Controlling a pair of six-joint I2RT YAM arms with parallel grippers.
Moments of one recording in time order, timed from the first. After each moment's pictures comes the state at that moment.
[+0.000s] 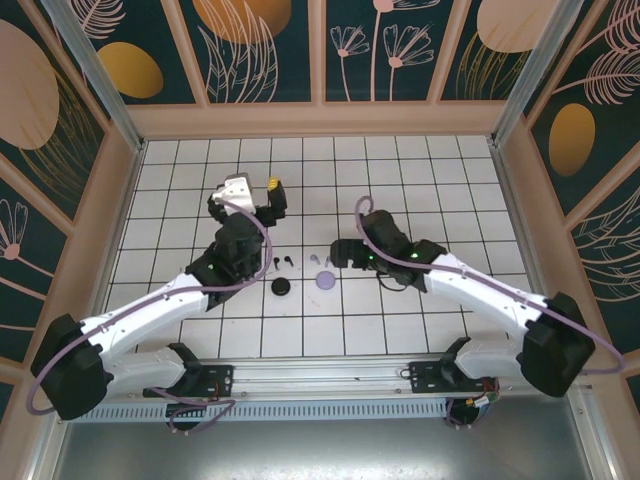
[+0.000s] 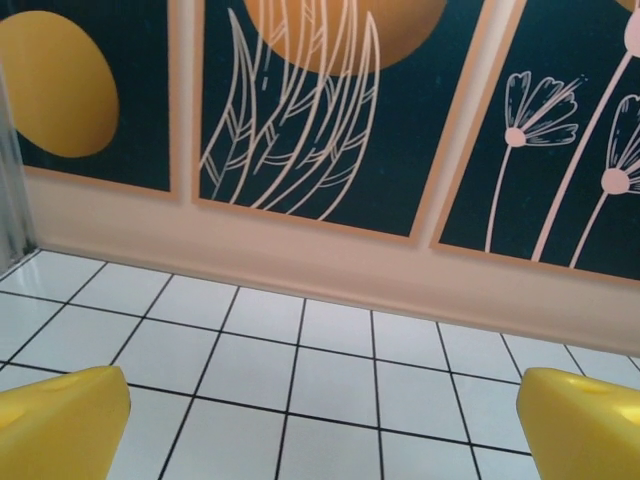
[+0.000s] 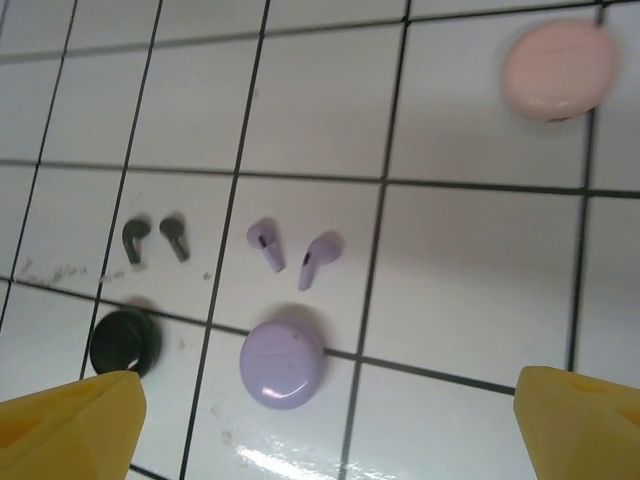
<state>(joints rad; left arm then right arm) -0.80 1.14 0.72 0.37 -0.85 -0.26 0.81 1.28 0.87 -0.46 0.09 0.63</state>
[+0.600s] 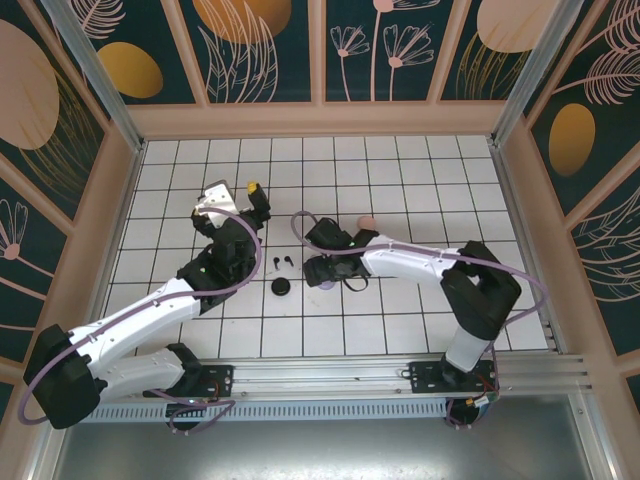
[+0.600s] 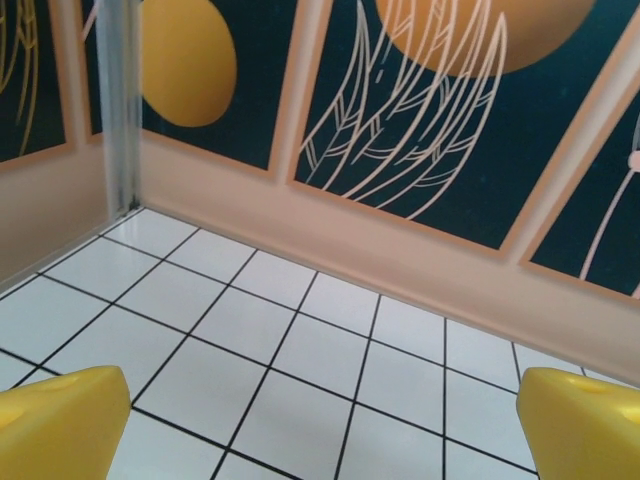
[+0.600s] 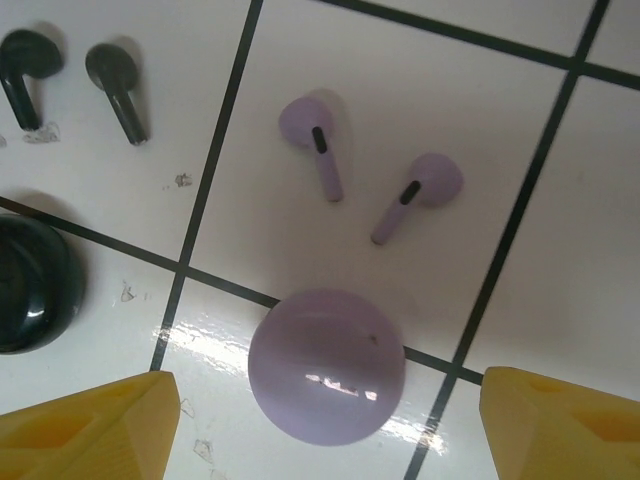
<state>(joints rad) -0.80 1.10 0.75 0.13 -1.04 -0.47 0.93 1.72 1.11 -0.57 0.07 0.54</state>
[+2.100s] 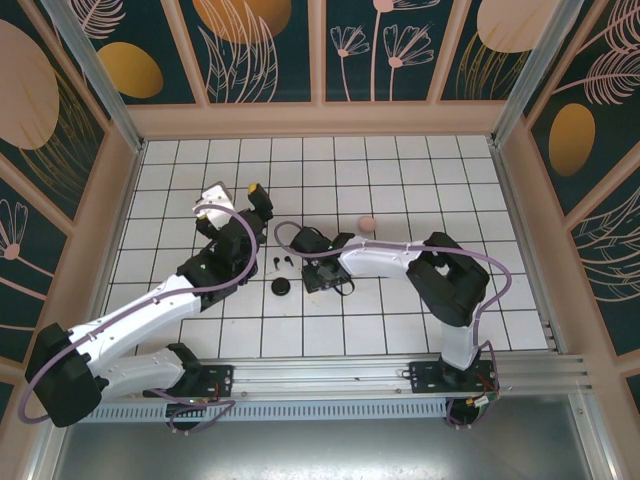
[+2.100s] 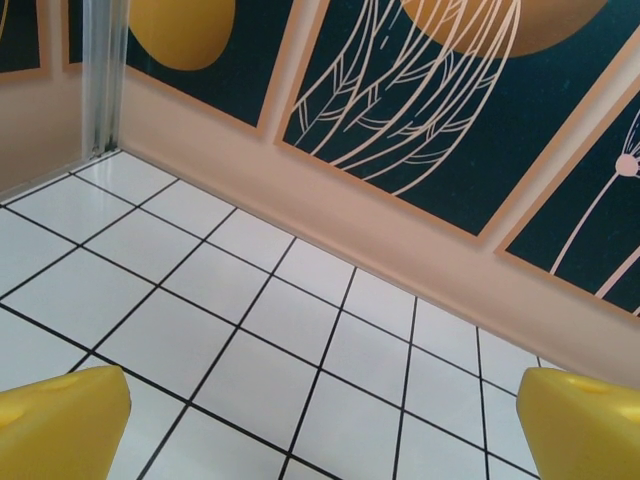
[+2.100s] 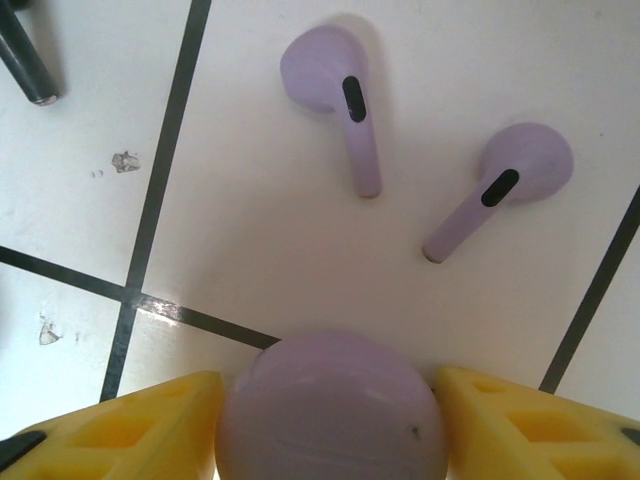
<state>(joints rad) -0.80 1.12 0.80 -0.01 -0.99 -0.70 0.97 1.89 1.19 -0.60 0.11 0.57</state>
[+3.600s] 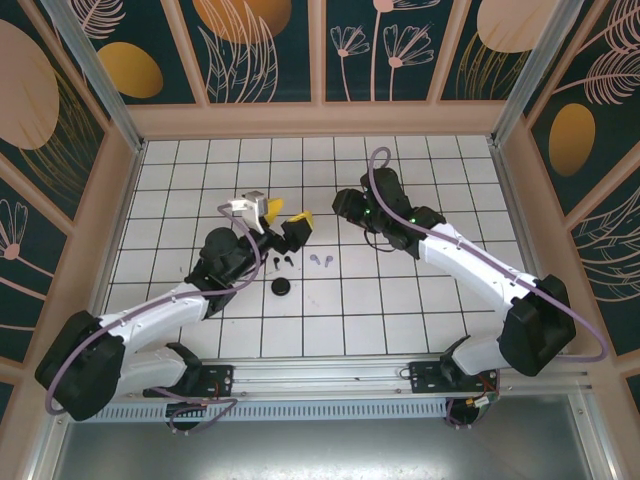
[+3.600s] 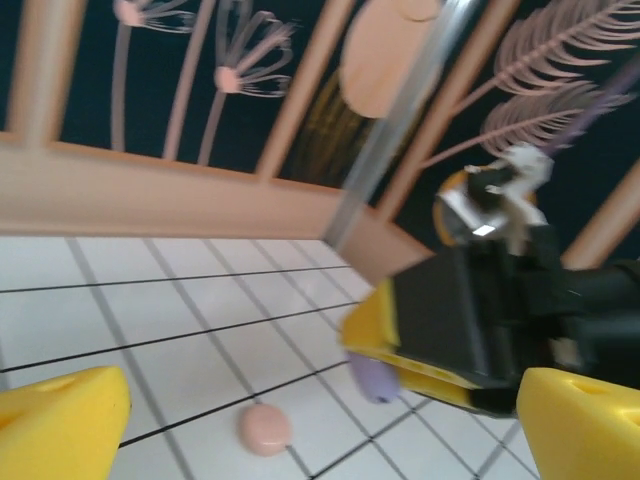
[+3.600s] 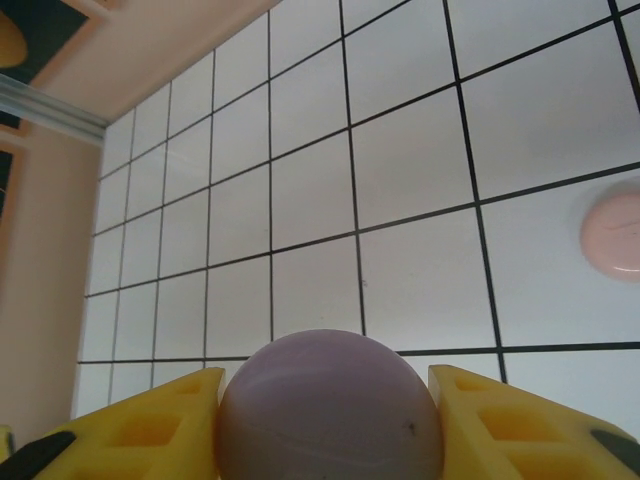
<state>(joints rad) -0.65 1.20 0.51 0.78 0.14 -0.48 0.67 1.40 1.11 -0.34 0.03 0.89</state>
